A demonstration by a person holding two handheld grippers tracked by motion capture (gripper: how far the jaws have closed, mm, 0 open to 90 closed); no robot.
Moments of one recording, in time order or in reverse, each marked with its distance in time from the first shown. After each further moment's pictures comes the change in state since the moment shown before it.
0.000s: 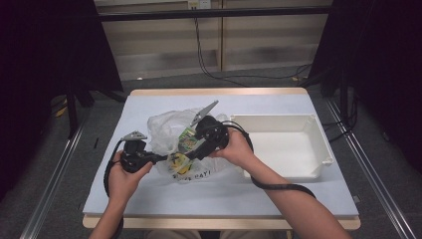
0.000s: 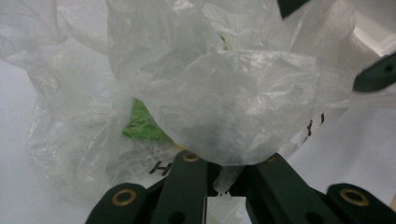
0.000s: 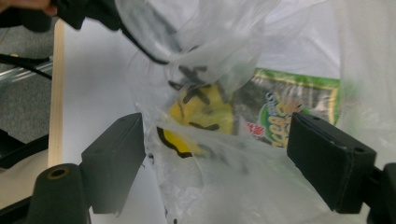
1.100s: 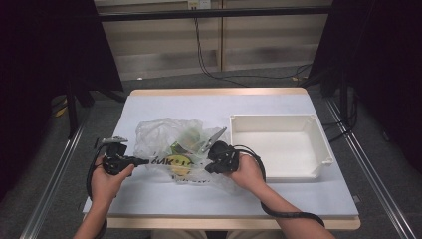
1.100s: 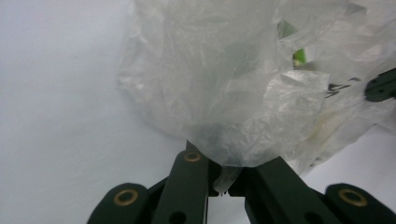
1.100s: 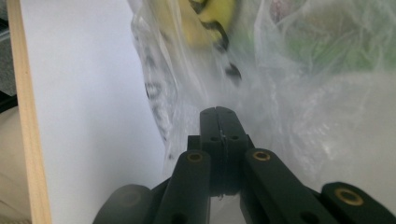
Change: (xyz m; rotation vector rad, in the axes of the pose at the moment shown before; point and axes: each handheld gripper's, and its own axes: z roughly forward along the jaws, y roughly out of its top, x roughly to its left) left arm 0.053 -0.030 -0.021 0.052 0.061 -0.120; right arm 0.022 -0.066 0.012 0.157 -0.063 0.064
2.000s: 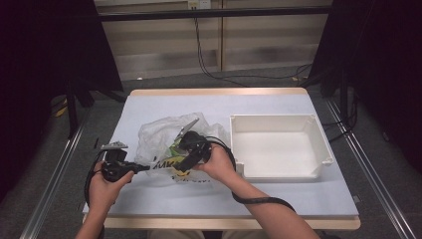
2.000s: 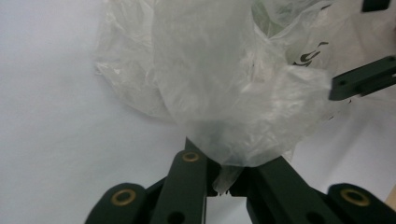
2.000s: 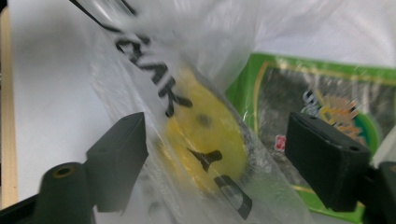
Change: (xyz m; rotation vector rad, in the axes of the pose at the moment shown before) left arm -0.013 -0.012 -0.010 -0.004 -0.040 0.048; right arm 0.007 0.071 0.039 -0.099 -0.013 0.016
